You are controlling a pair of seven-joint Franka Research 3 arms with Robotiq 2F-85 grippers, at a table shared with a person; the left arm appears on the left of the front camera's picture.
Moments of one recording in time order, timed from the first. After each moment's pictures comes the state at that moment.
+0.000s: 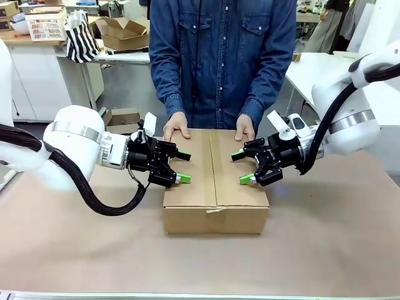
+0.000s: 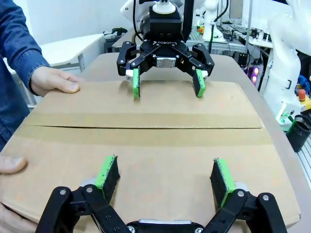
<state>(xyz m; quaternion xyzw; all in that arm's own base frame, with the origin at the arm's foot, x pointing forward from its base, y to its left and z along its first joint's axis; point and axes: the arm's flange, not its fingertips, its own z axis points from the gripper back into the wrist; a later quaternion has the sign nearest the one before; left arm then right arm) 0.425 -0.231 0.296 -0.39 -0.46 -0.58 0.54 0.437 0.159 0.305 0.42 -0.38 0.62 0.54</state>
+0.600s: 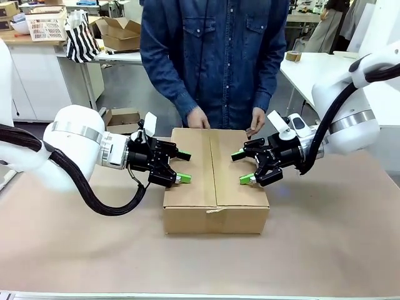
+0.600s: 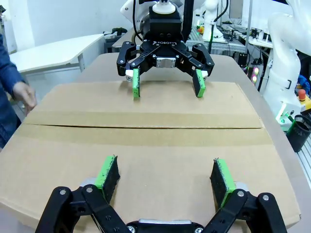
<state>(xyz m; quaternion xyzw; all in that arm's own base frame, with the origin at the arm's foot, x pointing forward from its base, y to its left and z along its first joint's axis) 0.425 -0.231 0.297 -0.39 -0.46 -0.58 0.54 0.437 0.159 0.305 0.42 -0.38 0.62 0.54</state>
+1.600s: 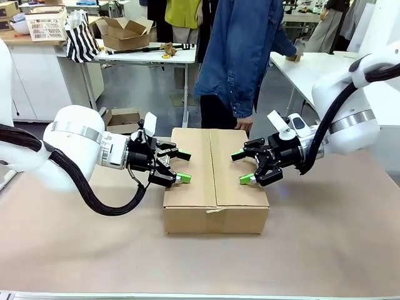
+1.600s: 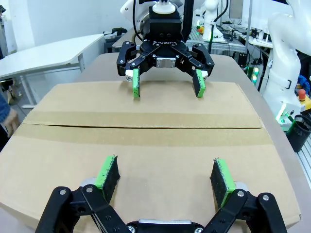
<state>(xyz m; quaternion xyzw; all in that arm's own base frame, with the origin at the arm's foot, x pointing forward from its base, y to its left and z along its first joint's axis) 0.425 -0.231 0.297 -0.39 -0.46 -0.58 0.54 0.437 0.159 0.305 0.42 -0.38 0.62 0.54</state>
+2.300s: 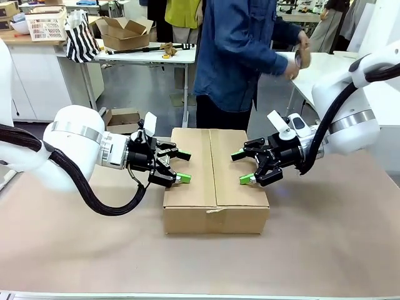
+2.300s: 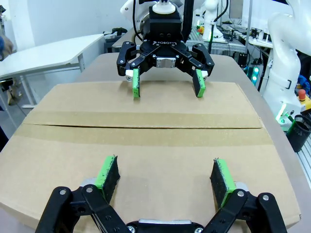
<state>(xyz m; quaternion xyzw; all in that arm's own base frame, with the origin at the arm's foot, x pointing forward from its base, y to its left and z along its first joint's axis) 0.425 -0.231 0.297 -0.39 -0.46 -0.58 0.54 0.437 0.159 0.305 0.42 -0.38 0.62 0.54</state>
